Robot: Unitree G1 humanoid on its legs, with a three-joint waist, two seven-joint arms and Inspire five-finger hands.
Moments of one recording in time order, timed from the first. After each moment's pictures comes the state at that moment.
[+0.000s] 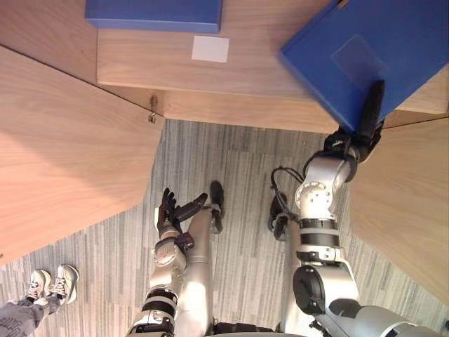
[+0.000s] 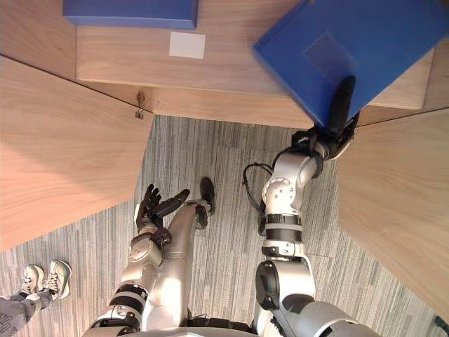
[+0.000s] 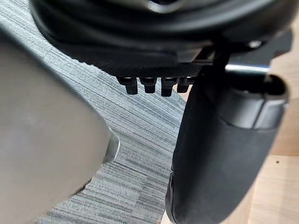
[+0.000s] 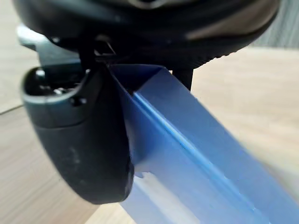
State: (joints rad) left arm -0.20 -0.04 0.13 0.64 -0.29 -0.17 0.20; right arm -0.63 0.11 -0.23 0.24 0.78 -0.42 -0.62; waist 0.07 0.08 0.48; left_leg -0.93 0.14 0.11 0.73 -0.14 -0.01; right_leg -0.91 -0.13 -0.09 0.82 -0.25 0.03
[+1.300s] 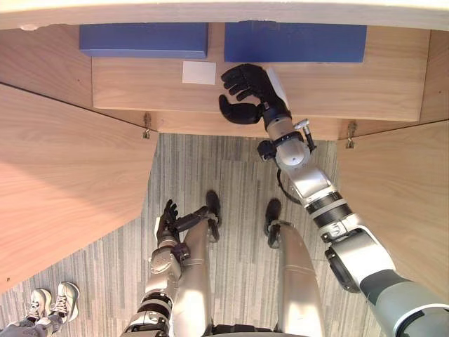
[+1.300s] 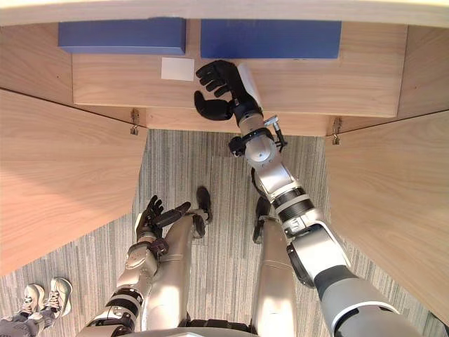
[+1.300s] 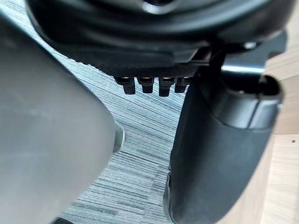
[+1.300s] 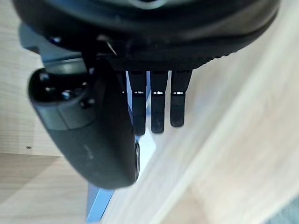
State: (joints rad) left arm -0.20 0.02 0.15 0.79 -0.28 -0.19 0.11; right arm -0.92 -0.26 0.29 0.51 -0.13 -0.03 -0.19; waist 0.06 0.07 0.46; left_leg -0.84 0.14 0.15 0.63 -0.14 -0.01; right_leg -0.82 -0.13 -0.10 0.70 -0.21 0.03
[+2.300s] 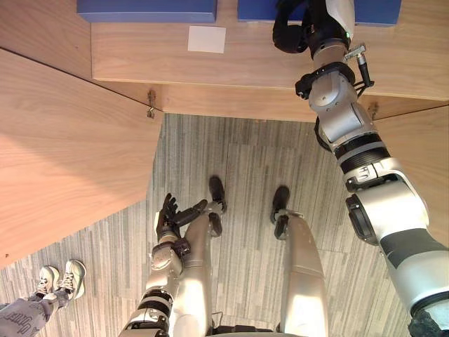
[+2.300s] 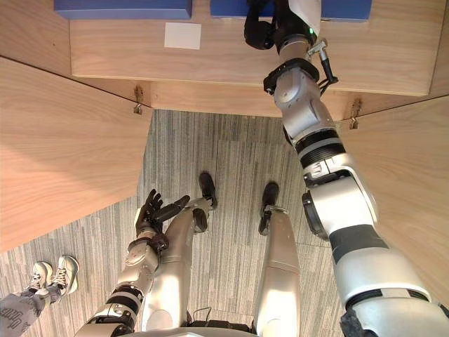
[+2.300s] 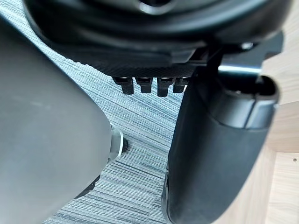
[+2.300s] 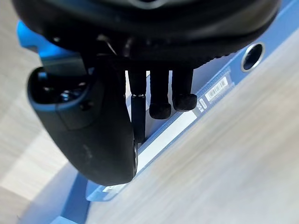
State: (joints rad) left arm -0.22 0.02 0.10 0.75 -0.35 -0.22 0.13; right arm -1.16 -0.41 0.22 0.66 -0.31 0.03 -0.35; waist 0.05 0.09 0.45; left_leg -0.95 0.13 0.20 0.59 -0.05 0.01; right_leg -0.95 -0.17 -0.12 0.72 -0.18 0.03
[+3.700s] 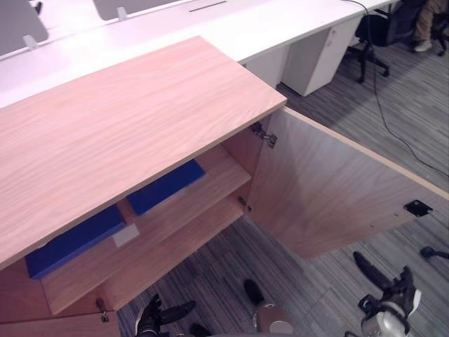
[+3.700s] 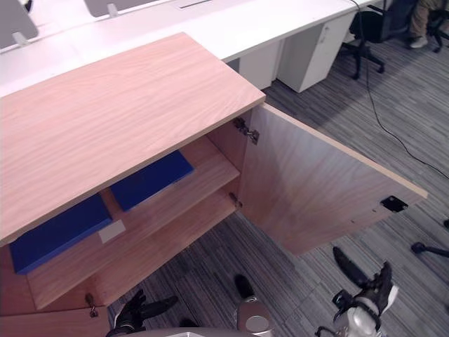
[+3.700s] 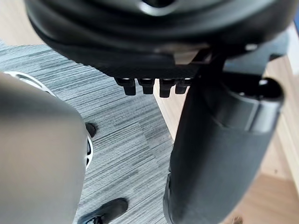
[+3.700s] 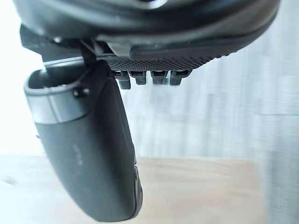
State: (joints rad) left arm 0.16 0.08 0.19 0.98 -0.08 -0.14 0.04; right arm 0.08 -0.16 -0.60 0.54 0.28 -0.14 -0.21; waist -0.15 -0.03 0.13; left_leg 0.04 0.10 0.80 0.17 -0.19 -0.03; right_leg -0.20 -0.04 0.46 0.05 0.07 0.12
